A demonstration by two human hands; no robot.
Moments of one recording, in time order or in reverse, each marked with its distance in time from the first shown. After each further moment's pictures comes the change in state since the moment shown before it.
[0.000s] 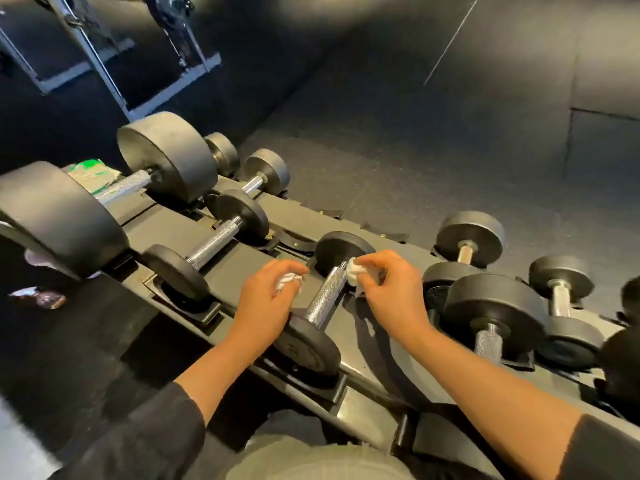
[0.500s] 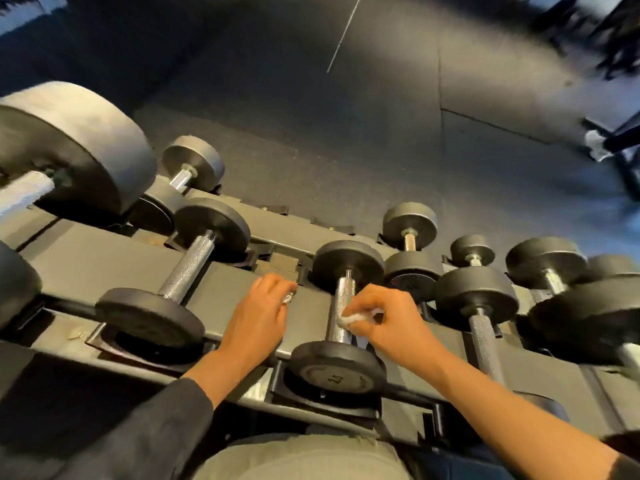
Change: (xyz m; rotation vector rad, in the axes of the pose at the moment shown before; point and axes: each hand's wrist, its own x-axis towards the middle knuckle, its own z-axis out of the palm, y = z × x) left_hand 0.054 -0.104 -0.004 0.184 -0.264 0.360; right_hand -0.021 -0.041 0.040 -0.155 -0.206 0.247
